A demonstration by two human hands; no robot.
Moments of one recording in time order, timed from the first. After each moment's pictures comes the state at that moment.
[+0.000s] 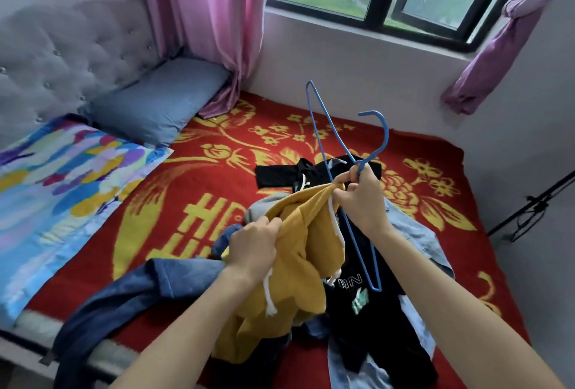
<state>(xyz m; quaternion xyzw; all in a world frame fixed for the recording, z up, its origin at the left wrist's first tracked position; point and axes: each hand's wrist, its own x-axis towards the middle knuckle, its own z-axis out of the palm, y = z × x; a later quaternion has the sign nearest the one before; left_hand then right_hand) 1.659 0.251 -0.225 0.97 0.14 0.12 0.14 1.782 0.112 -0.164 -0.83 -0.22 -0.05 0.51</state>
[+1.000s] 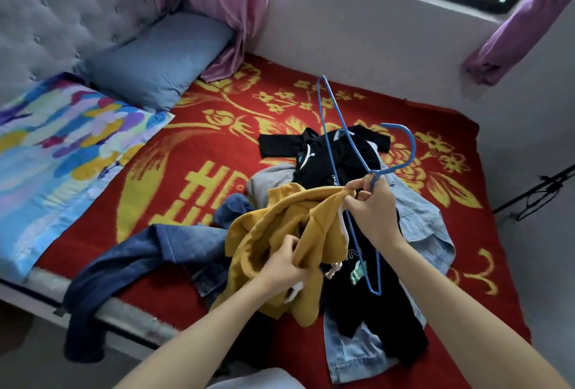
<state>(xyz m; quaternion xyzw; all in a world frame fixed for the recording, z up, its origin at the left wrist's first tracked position) 1.654 0.202 -0.310 0.77 0.16 -0.11 0.60 1.767 0.082 -0.207 -0.82 -0.18 0.00 0.54</state>
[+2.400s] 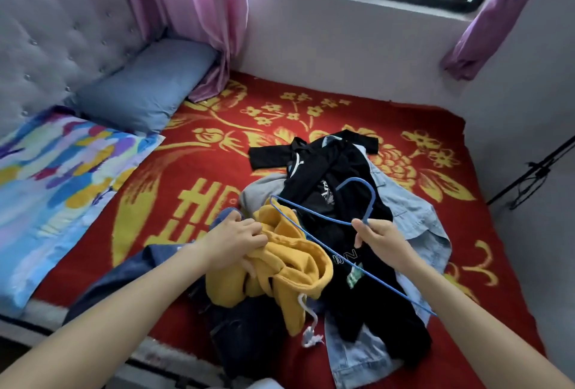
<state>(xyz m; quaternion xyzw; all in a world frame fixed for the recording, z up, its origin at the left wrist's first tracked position) 1.667 0.285 -0.251 0.96 -0.25 -0.03 -0.13 1.773 0.000 -0.232 -0.88 -0.19 0.18 0.40</state>
